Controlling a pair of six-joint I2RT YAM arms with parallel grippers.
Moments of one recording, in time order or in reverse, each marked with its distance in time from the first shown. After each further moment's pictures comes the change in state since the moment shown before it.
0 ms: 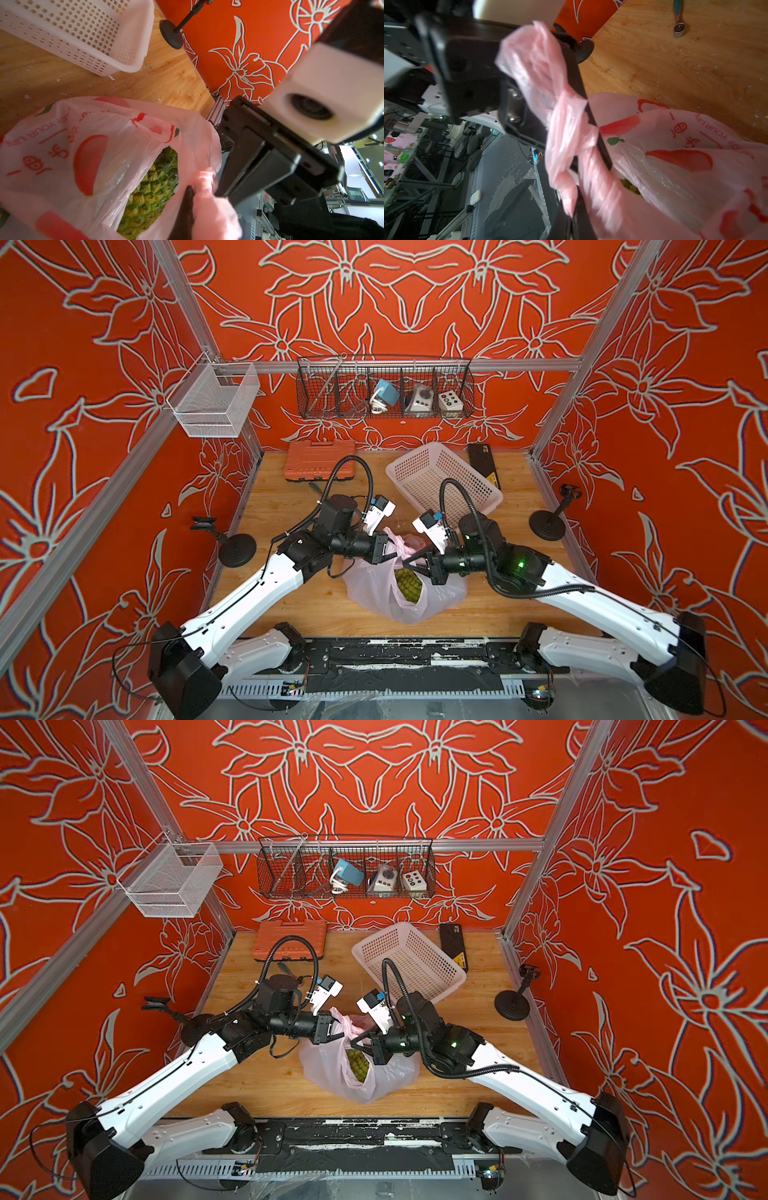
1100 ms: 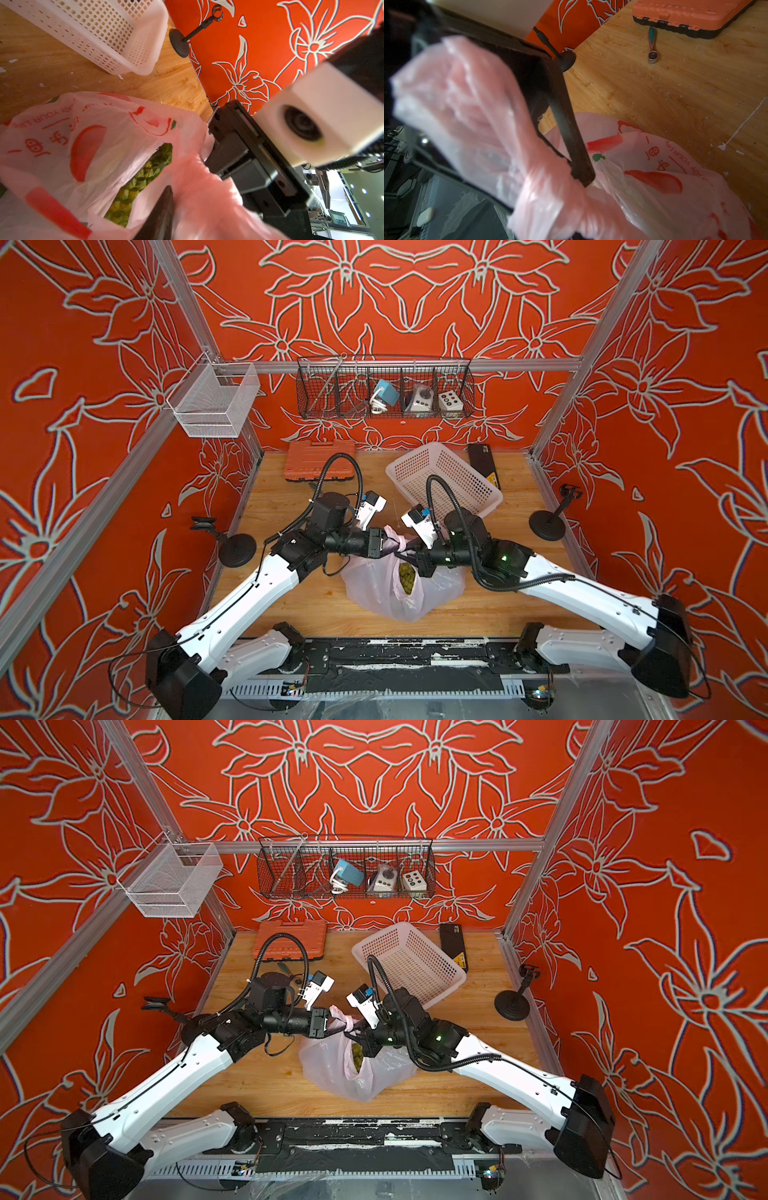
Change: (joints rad) left arm 0.042 -0.036 0.000 -0.009 0.043 -0.088; right arm 0.019 0.078 0.047 0.056 0.140 -0.095
